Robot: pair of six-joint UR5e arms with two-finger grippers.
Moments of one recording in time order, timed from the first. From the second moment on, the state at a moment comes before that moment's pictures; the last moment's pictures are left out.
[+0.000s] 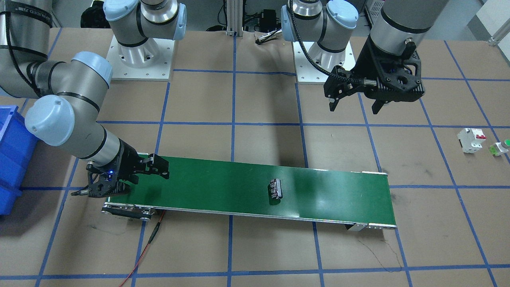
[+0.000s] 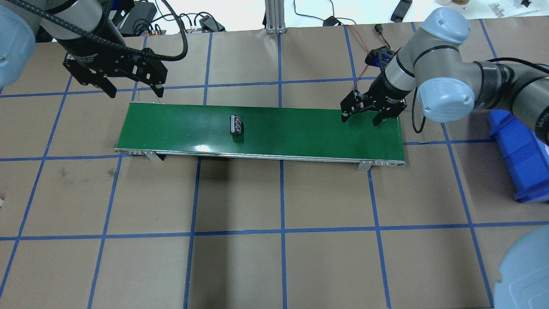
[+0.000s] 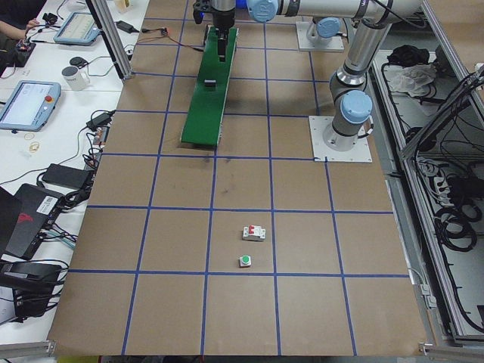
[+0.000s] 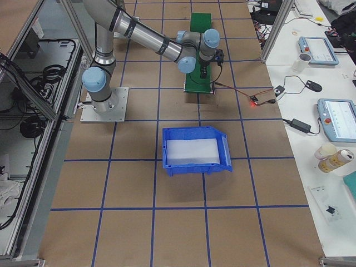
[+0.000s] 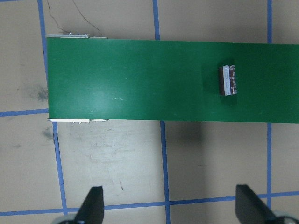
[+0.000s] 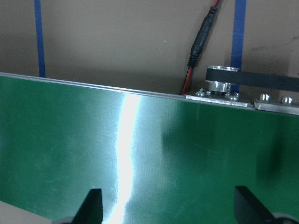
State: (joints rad) left arm -1.54 -1.58 -1.52 -1.57 1.56 0.08; right arm 1.48 -1.26 1.79 -2.04 -1.25 -0.13
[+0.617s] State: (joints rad) left arm -1.54 -1.58 -1.53 -1.57 1.56 0.08; right arm 1.48 -1.26 1.79 -2.02 -1.26 -0.13
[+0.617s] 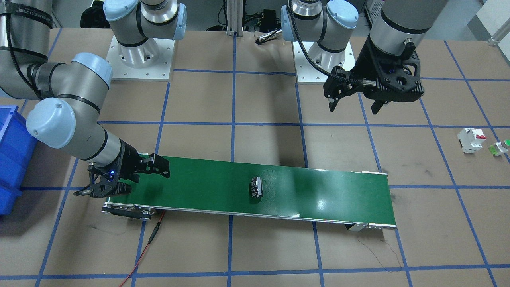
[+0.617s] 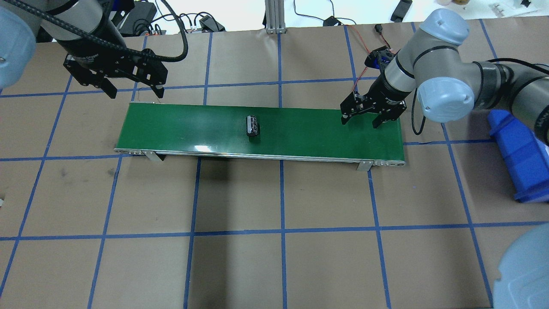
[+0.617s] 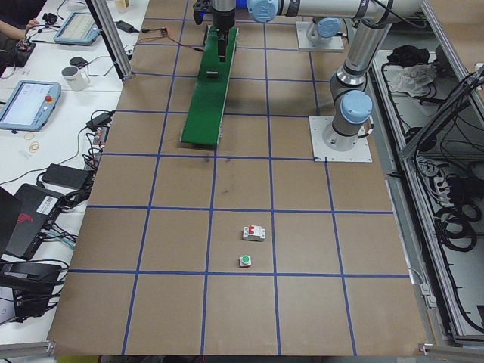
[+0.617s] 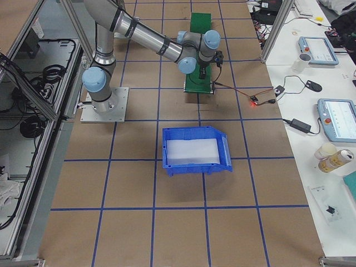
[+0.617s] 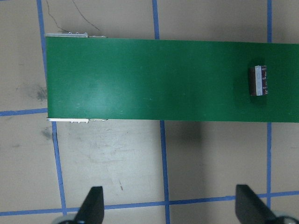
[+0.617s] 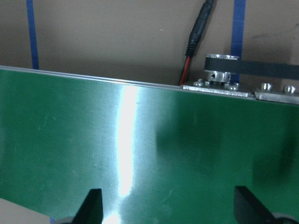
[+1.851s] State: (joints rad) left arm -1.54 -1.58 -1.53 -1.57 1.56 0.08; right arm 1.48 -1.24 1.80 -2.02 -1.26 -0.13
